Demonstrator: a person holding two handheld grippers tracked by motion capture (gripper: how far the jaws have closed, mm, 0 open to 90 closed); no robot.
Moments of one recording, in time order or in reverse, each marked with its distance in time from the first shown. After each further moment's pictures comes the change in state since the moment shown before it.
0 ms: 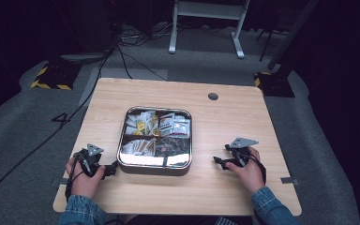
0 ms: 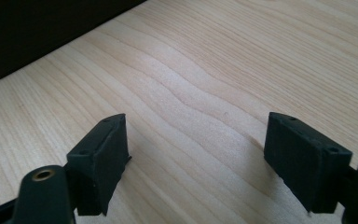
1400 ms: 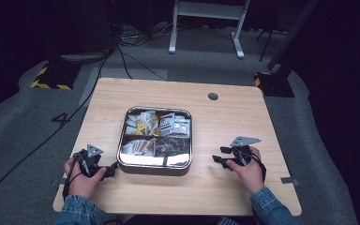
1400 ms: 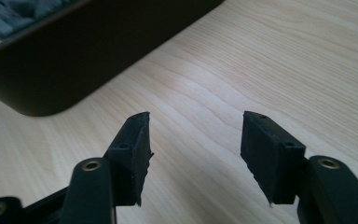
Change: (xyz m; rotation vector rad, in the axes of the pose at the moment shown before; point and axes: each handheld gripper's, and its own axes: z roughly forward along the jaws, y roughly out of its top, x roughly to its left) left arm 0.001 -0.003 -0.003 -0.014 -0.016 0.016; right arm 0.012 0.017 -0.018 -0.014 0.093 0.055
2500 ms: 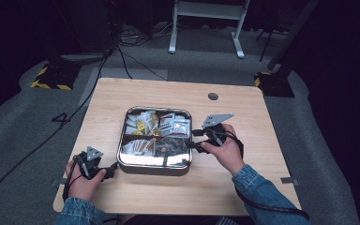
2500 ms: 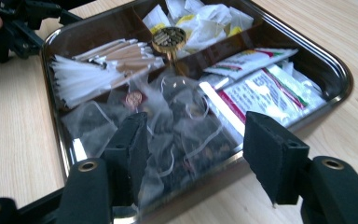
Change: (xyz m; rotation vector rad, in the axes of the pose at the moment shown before) left arm -0.005 -0.004 -0.004 -0.015 -0.022 0.014; right arm 0.053 0.112 0.022 -0.012 0.179 -0.173
